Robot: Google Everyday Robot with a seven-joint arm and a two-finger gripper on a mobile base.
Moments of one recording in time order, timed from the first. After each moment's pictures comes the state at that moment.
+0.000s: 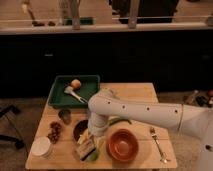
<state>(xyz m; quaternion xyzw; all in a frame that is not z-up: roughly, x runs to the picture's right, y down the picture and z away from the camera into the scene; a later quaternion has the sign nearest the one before) -0.054 0.259 0.699 -0.41 -0.26 -0.27 0.83</state>
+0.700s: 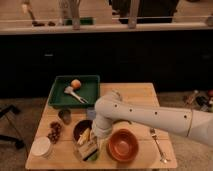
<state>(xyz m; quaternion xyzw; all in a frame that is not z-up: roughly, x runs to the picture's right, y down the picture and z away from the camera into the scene) -0.042 0.264 0.696 -0.39 -0.27 -0.25 0.84</state>
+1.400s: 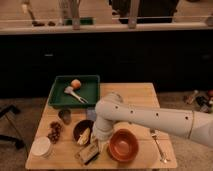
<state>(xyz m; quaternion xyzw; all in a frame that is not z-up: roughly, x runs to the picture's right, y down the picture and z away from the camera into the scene) -0.036 0.276 0.689 -0.41 -0.27 -0.26 0.83</state>
